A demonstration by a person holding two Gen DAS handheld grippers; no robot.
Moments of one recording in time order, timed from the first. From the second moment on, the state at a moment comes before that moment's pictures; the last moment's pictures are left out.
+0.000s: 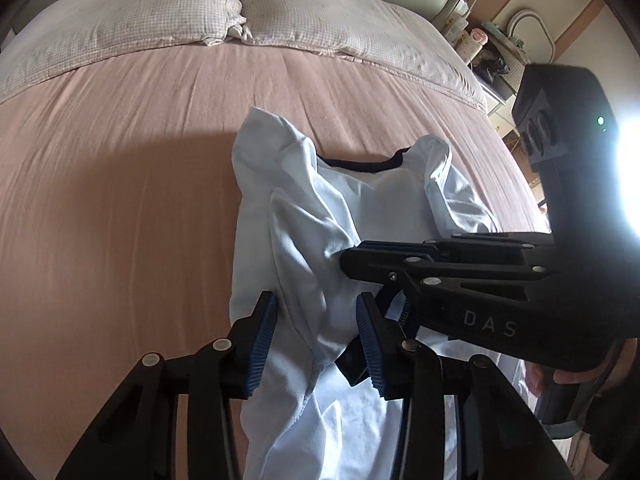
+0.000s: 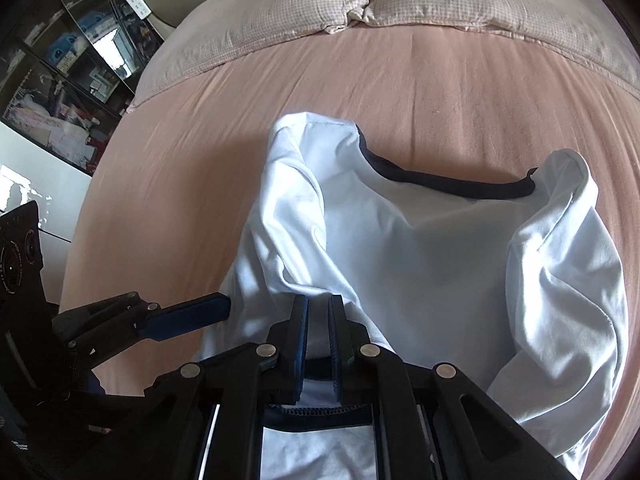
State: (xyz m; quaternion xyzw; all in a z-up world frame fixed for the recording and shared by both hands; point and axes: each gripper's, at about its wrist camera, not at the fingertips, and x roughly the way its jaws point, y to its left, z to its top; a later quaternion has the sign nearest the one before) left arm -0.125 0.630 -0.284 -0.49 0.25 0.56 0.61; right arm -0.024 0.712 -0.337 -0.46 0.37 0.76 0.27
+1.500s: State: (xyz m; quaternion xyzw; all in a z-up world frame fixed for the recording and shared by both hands) left arm -0.133 0.663 -0.233 -0.56 0.28 0.56 0.54; right arm 0.060 0.709 -0.257 -0.46 0.36 0.74 0.32
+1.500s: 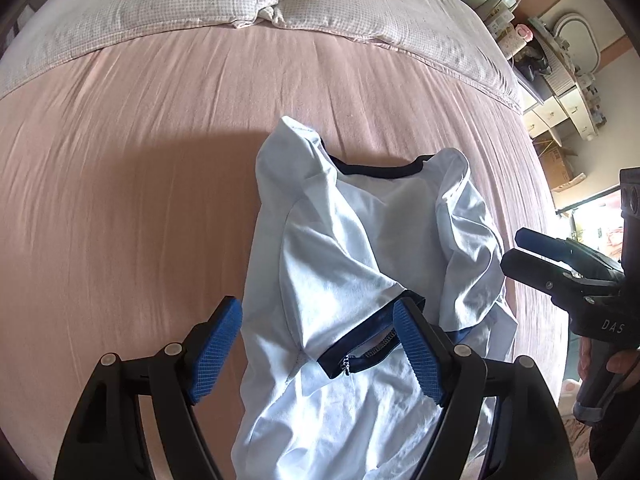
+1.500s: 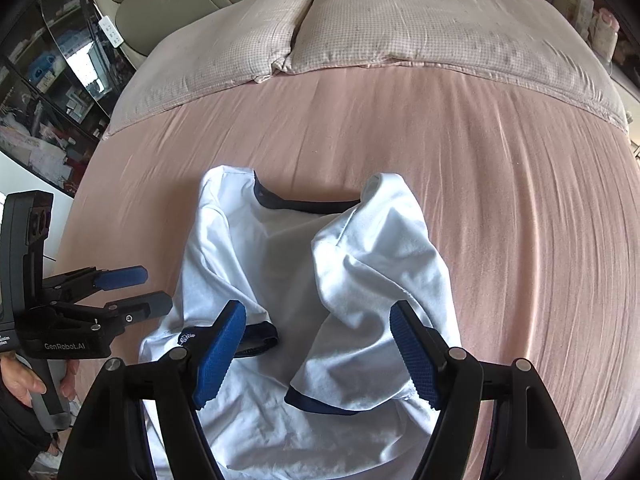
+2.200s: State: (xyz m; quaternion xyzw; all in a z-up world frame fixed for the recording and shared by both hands) left arm -0.147 0.750 -0.258 -0.55 0.30 0.57 0.53; right arm 0.095 0.798 -0.291 -0.50 0.36 0.73 0.30
